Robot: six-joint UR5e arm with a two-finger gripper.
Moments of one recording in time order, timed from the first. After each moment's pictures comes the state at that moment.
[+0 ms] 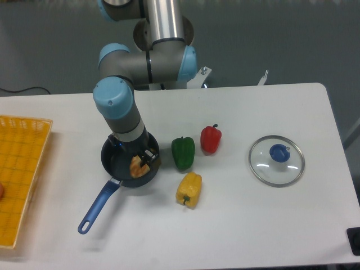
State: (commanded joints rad) arm 2.19 -1.87 -1.77 -0.99 1.68 0.87
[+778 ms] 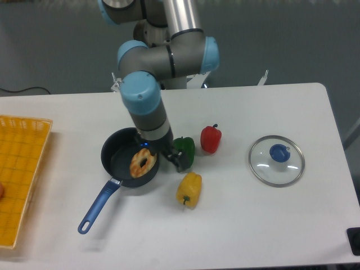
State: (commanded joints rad) arm 2.39 -1.85 -1.73 -1.00 1.67 0.99
